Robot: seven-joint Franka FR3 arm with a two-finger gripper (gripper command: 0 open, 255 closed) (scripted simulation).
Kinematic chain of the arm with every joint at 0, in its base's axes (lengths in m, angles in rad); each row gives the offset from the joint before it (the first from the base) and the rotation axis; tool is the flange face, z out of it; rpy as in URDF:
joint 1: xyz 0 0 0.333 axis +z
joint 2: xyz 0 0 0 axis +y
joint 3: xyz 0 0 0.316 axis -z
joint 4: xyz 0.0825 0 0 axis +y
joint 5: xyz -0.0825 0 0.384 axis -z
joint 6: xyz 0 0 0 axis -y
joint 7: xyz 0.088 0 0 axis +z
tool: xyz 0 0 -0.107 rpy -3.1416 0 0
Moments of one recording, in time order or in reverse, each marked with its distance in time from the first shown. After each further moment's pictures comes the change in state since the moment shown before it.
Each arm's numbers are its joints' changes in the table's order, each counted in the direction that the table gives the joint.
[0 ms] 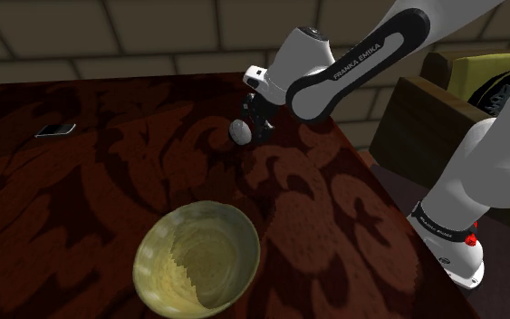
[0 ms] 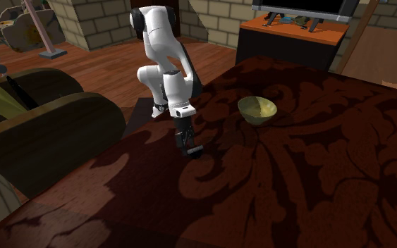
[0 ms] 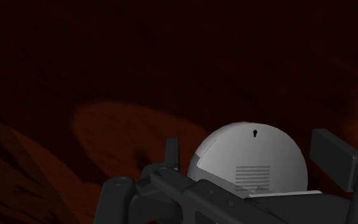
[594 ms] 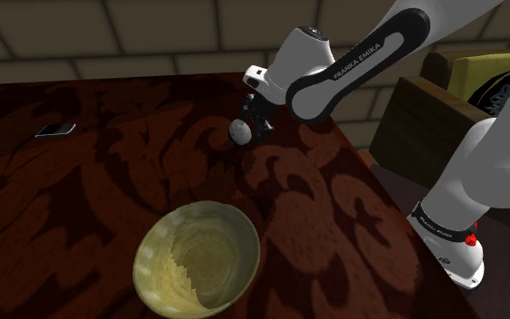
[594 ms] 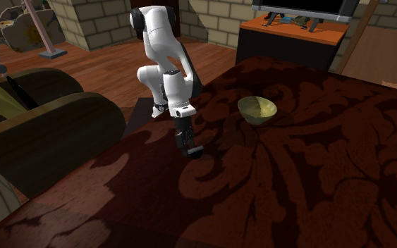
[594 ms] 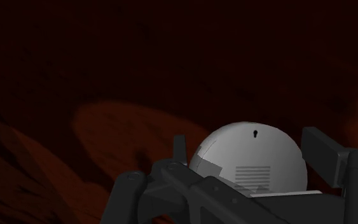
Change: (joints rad) arm 0.000 -0.001 0.000 0.000 0.000 0.000 0.000
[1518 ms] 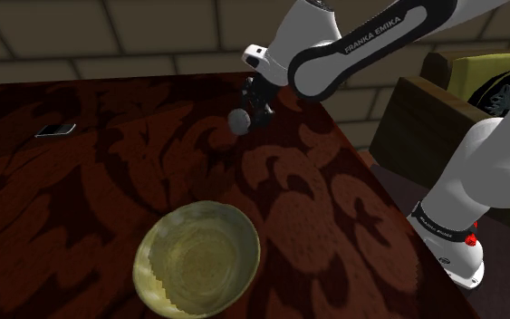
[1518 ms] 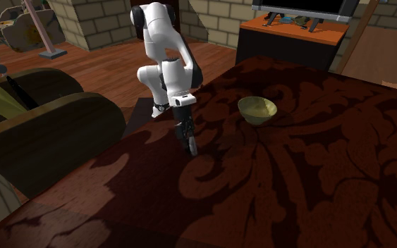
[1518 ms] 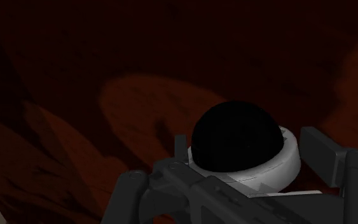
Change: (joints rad) arm 0.003 -0.090 0.006 -0.053 -0.016 -0.142 0.006
